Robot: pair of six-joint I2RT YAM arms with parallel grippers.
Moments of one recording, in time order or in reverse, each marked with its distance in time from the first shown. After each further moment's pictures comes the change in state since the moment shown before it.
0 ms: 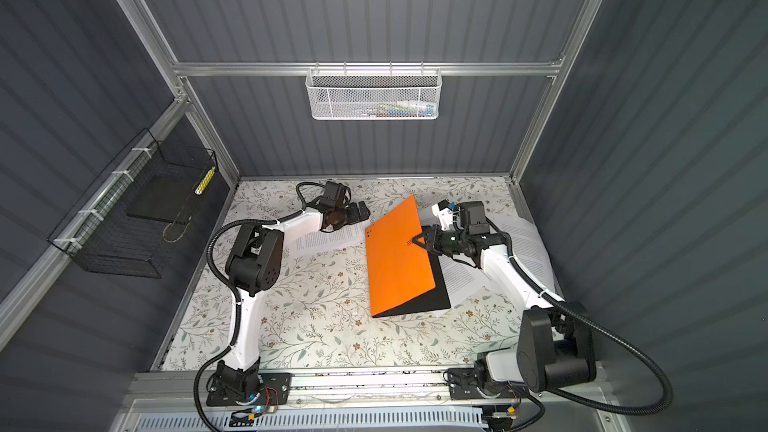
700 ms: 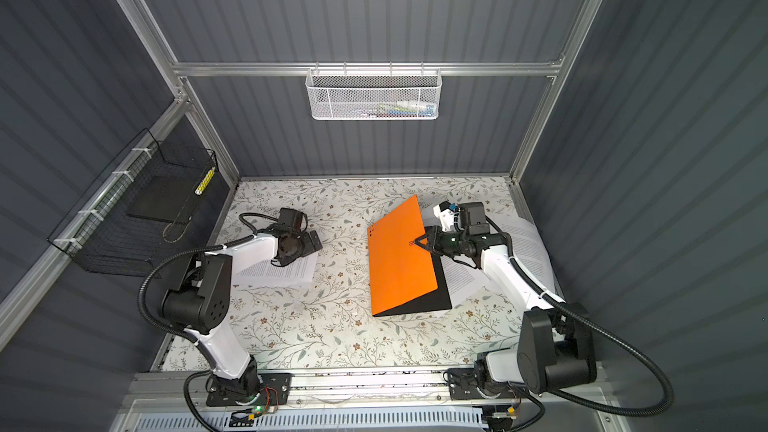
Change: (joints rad) left arm 0.161 -0.388 -0.541 -0.047 -0.224 -0.020; right arm -0.002 -0.005 0.002 -0.043 0.058 -0.017
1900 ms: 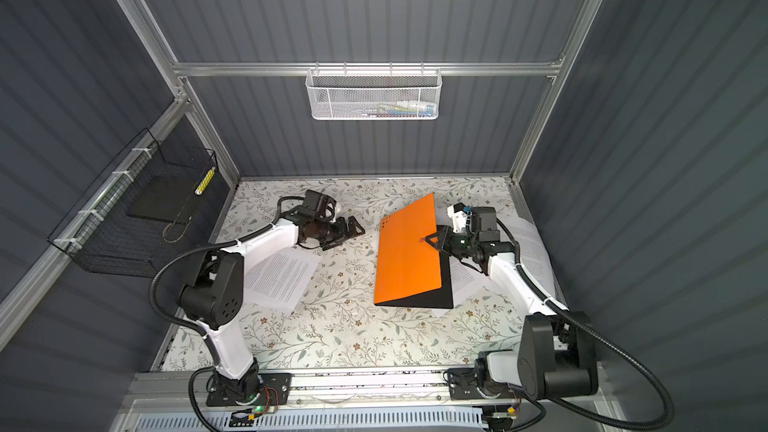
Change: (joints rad) left arm -0.163 -0.040 0.203 -0.115 0.412 0.017; right arm -0.084 -0.048 -0.074 0.077 0.027 0.044
